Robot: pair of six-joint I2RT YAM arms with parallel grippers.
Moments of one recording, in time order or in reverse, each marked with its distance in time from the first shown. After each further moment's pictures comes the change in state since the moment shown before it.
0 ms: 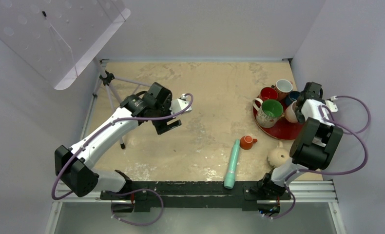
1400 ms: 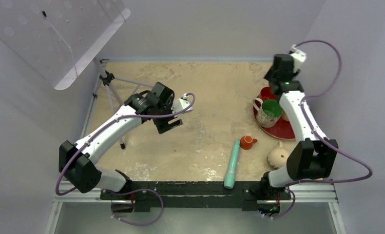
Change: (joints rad) left arm 0.005 0.044 0.000 0.018 -0.020 -0.003; right arm 0.439 -0.164 0.222 0.134 0.044 -0.472
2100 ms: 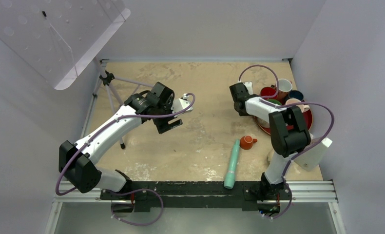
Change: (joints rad) left arm 0.000 0.000 0.000 0.000 -0.002 0.000; right arm 0.321 0.299 -0.240 0.015 0.099 -0.231
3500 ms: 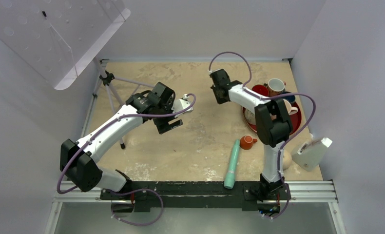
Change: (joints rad) left arm 0.000 0.016 0.000 -0.003 -0.001 0.001; right arm 0.098 0.219 0.355 -0.069 -0.276 -0.229
